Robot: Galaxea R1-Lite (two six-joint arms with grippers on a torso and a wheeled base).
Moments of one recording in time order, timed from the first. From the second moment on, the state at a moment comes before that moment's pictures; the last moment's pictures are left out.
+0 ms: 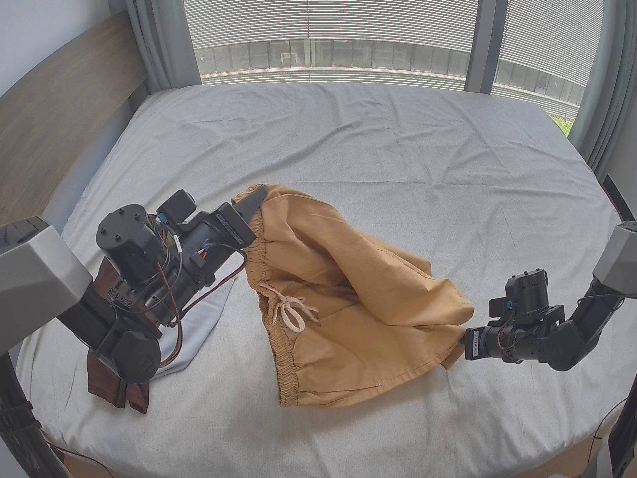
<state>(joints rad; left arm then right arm) -0.43 2.02 -0.72 -1.54 -0.15 -0.63 0.25 2.05 -0.55 -0.72 0.06 0.19</state>
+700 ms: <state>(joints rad) -0.36 2.00 -0.69 -1.53 -0.16 -0.62 0.39 2.17 -0.54 -0.76 -0.01 0.22</state>
